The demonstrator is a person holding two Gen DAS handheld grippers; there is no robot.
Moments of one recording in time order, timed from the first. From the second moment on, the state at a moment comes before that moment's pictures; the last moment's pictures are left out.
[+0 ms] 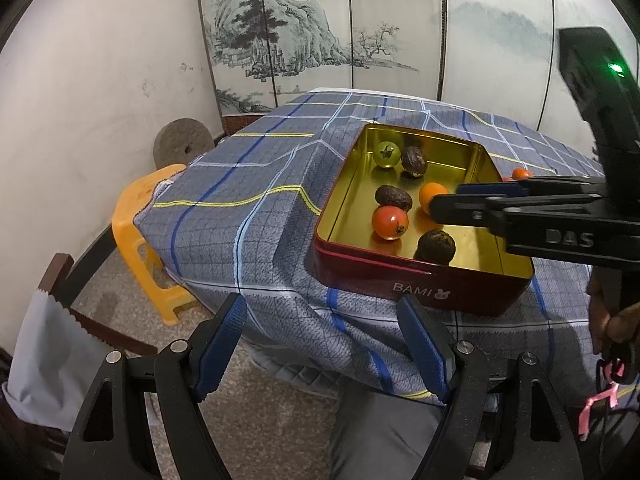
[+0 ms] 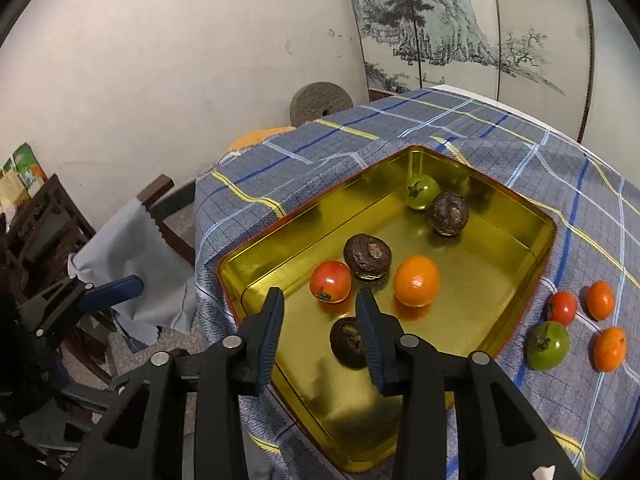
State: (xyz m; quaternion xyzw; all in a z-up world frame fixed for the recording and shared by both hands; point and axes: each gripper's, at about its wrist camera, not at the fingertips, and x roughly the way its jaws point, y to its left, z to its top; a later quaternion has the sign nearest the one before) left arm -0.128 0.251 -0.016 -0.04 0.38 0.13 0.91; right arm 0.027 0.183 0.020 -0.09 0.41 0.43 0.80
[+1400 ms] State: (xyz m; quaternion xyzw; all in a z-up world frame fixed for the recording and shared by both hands) left arm 0.103 0.059 -0.019 0.19 0.48 -0.21 0.83; right arm 0.040 -0.196 -0.020 0.12 0.40 0.18 0.89
